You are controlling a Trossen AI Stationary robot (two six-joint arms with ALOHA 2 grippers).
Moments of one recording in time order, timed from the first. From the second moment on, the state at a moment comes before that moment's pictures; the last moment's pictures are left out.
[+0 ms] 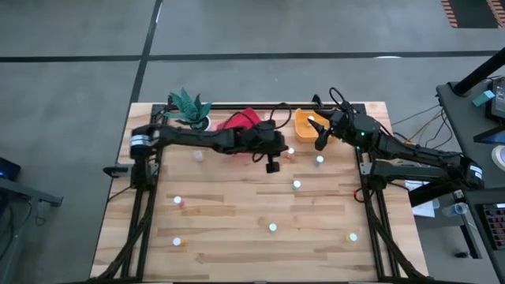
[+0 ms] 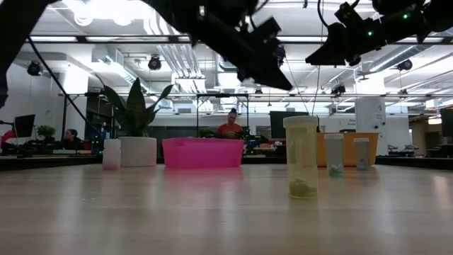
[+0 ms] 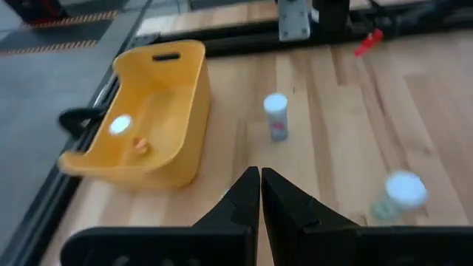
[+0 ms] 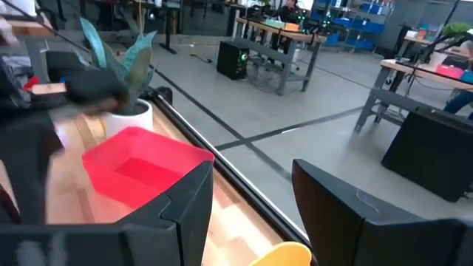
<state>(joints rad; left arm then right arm) 0.14 1.93 1.48 -0.04 -0.05 0.19 -0.43 0.78 0.48 0.16 0.20 -0.15</state>
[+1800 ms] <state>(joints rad) 0.18 2.20 1.46 0.25 -0.07 0.08 -0.43 0.78 0.48 0.15 0.20 -0.17</state>
